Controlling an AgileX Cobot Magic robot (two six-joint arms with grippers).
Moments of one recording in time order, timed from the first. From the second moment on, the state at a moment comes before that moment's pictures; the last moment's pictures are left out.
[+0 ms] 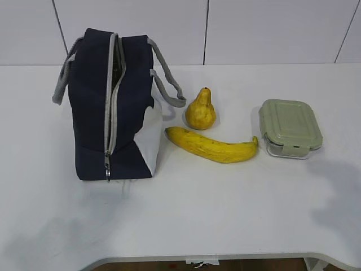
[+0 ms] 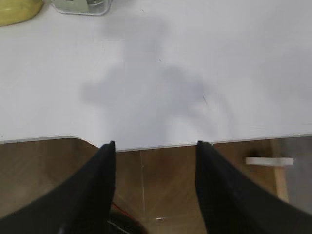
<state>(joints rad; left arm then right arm) -0.11 0.01 -0.52 -0.03 1.11 0.06 -0.02 0.48 -0.59 -0.09 1.07 0.08</state>
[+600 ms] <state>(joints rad) -0.11 0.01 -0.52 -0.03 1.11 0.06 -0.02 1.14 -0.93 -0.05 1.07 0.11</state>
